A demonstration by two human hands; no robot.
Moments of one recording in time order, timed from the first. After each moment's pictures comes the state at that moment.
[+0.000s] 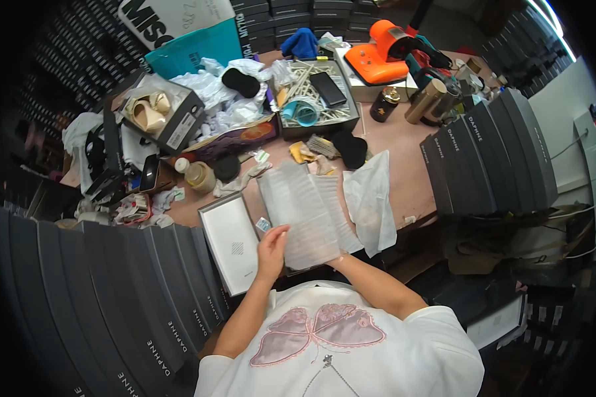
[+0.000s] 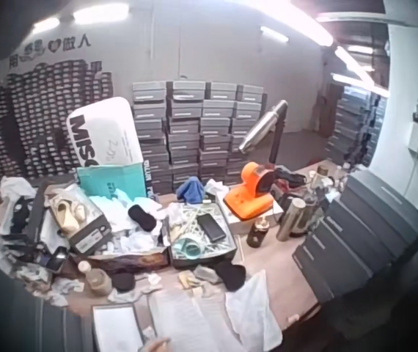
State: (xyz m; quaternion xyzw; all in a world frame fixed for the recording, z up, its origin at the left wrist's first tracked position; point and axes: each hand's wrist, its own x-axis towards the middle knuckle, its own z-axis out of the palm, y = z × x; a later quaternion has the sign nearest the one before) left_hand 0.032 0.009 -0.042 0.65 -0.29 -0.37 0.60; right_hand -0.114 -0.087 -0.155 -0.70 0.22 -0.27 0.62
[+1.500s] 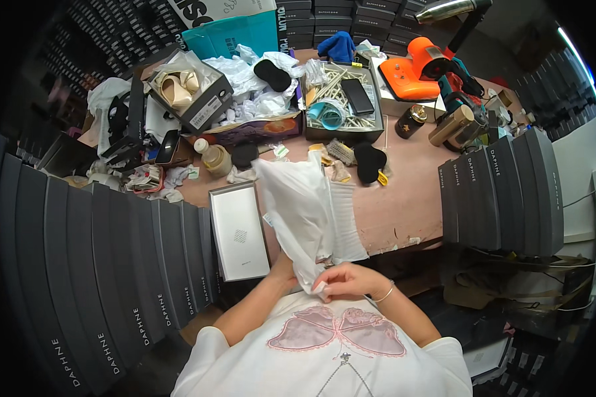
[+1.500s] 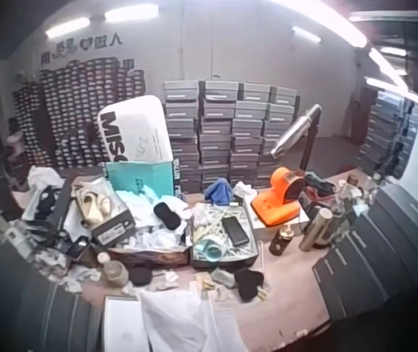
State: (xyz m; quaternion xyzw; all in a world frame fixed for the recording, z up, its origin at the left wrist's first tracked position) left_hand -0.013 0.010 -0.013 0.39 0.08 -0.65 0.65; right_hand -0.180 -0.112 0.060 -0.44 0.11 0.18 0.87
